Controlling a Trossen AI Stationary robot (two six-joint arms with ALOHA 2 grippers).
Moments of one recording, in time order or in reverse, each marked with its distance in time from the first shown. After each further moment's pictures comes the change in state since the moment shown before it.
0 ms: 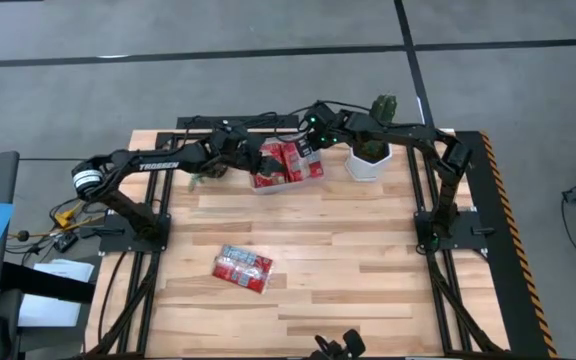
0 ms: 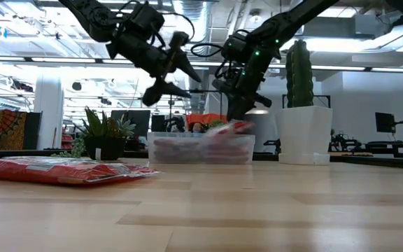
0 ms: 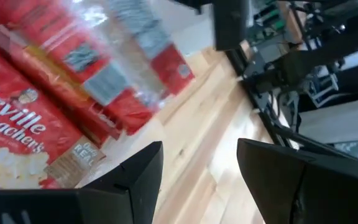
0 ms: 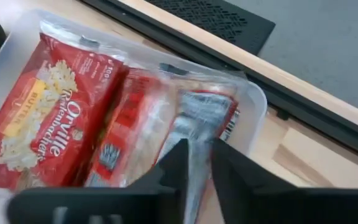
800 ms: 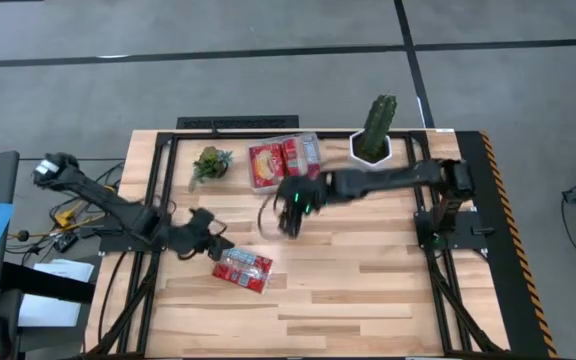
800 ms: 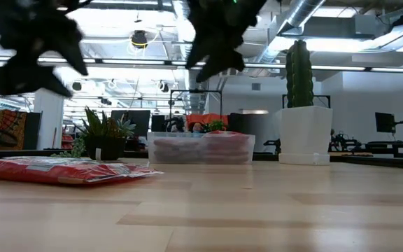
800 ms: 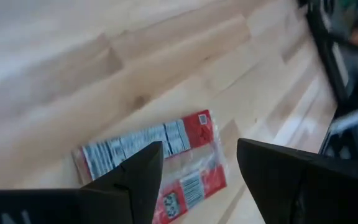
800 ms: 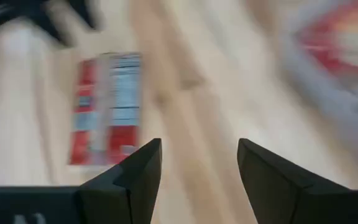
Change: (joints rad) left arm -0.959 -0.582 -0.417 -0.417 -0.791 -0.591; right arm 0.536 -0.047 0.080 -0.066 -0.084 -0.026
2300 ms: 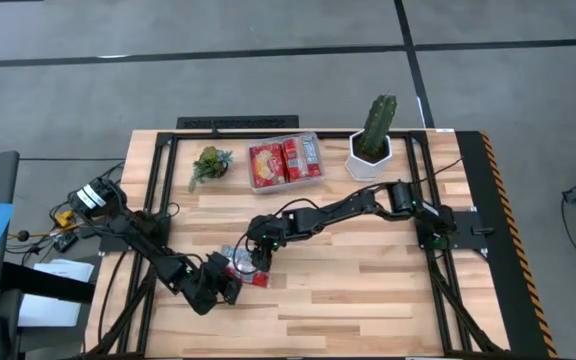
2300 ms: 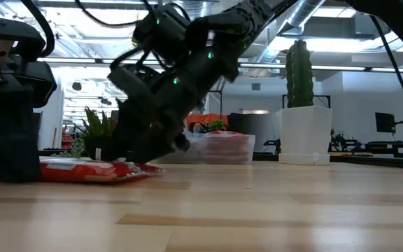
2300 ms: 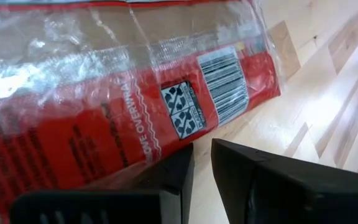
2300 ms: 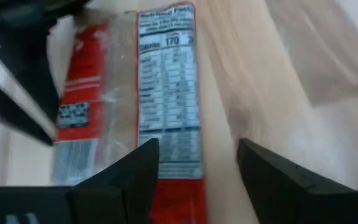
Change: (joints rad) left arm -0.274 0.725 0.064 0.307 -0.108 -0.357; right arm 0.093 0.487 0.107 0.393 -0.120 0.010
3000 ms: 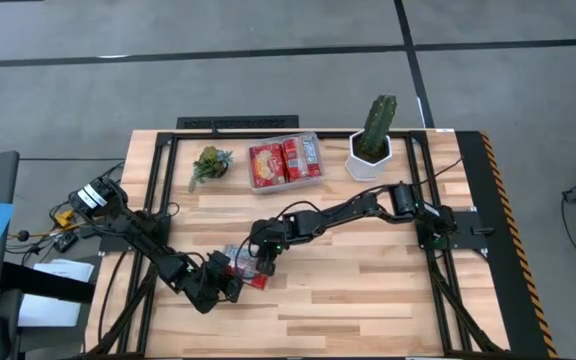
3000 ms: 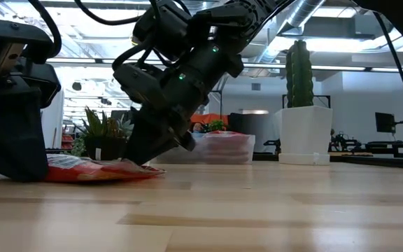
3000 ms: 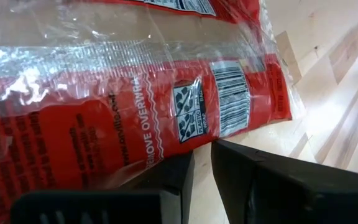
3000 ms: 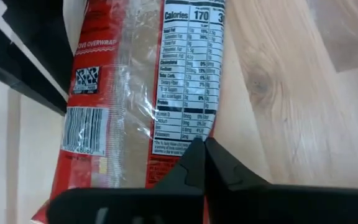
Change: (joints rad) left arm 0.024 0.002 -0.002 0.015 -0.025 0.007; right arm 0.042 -0.007 -0.002 -0.055 -0.061 0.010
